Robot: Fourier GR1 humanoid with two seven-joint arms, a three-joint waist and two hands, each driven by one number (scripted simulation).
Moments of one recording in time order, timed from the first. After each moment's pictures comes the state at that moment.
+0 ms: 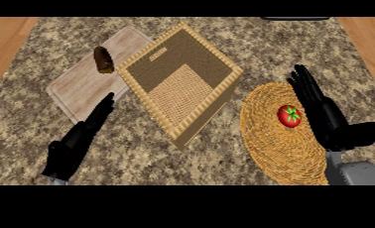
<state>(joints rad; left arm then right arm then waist) 0.02 0.46 -0.35 -1.64 0.17 0.11 0.09 -0.11 -0.38 0.16 -1.47 -0.32 -0.02 -0.15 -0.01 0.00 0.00</state>
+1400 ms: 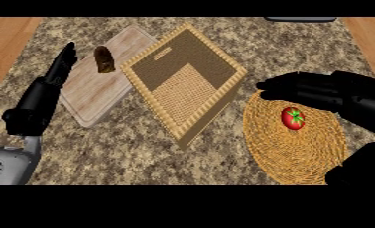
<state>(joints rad) -0.20 0.52 -0.15 -1.56 0.09 0.14 -0.02 -0.45 -0.83 0.26 -1.92 -0.09 0.60 0.03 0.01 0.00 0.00</state>
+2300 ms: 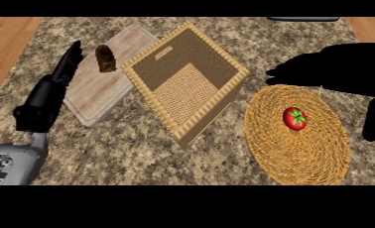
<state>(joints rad) -0.22 0.46 -0.14 -1.53 0.05 0.11 -0.02 -0.75 -0.93 0.45 -1.64 0.29 0.95 -0.15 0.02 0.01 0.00</state>
